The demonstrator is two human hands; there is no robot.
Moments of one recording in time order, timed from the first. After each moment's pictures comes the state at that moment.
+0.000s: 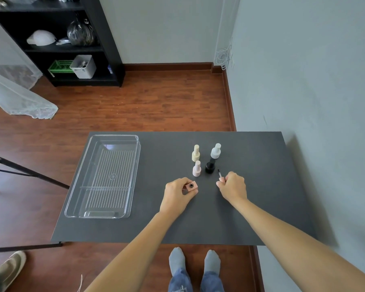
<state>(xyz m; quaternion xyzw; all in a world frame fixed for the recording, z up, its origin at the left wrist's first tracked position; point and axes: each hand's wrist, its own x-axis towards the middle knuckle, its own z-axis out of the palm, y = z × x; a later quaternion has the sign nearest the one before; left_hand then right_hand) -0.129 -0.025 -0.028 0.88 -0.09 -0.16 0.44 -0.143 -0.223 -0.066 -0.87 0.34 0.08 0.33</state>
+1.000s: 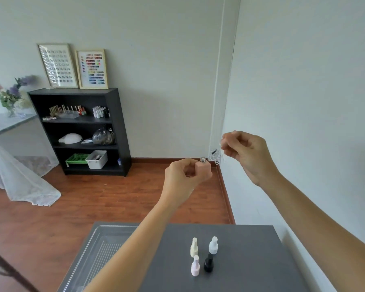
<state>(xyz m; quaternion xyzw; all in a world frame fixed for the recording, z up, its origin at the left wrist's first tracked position) -0.028 -0.073 0.256 0.77 -0.19 0.04 0.61 -0.060 -0.254 0.311 -0.69 -0.03 -0.23 0.69</state>
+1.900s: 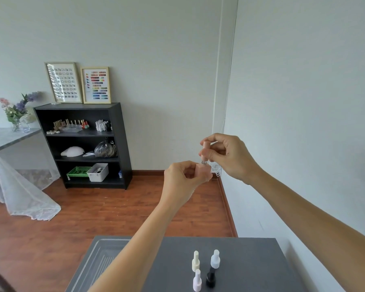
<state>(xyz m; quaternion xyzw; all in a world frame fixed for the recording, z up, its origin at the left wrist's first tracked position) -0.032 -0.071 0.287 0.76 -0.21 0.07 0.61 -0.055 -0.227 0.343 -0.84 -0.13 -0.22 0.48</state>
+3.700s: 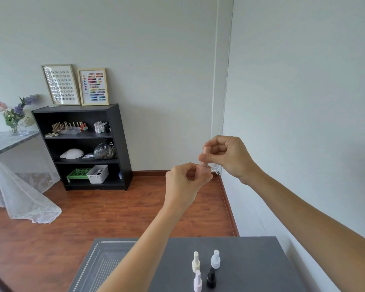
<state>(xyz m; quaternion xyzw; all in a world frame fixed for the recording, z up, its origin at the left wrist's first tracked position) -0.035 -0.084 0.281 0.78 -0.21 0.11 0.58 -0.045 -0.241 0.332 -0.78 -0.12 -0.20 0.58</state>
